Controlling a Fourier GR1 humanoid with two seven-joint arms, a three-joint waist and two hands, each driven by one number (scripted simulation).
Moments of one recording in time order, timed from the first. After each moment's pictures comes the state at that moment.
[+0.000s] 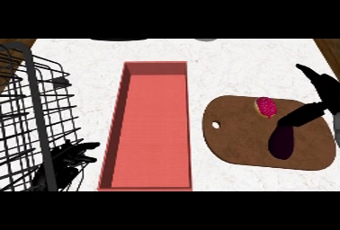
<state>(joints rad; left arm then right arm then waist) 0.16 0.38 -0.22 -1.64 0.05 0.16 0.20 -0.41 -0.64 0.14 -1.37 0.24 0.14 0.64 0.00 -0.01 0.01</state>
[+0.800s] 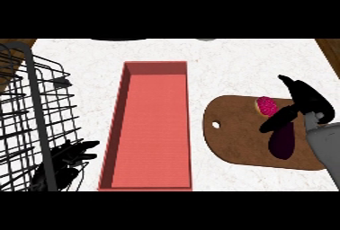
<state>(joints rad) 0.16 0.38 -0.20 -1.64 0.08 0.13 0.20 -0.44 -0.54 0.22 -1.40 0.30 0.19 0.93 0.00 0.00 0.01</state>
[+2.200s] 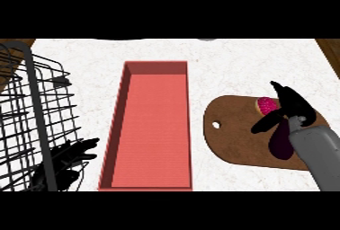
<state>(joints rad) 0.16 0.38 -0.20 -1.64 0.12 0.12 0.19 -0.44 -0.45 0.21 -1.26 0.41 0.13 0.84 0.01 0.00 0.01</state>
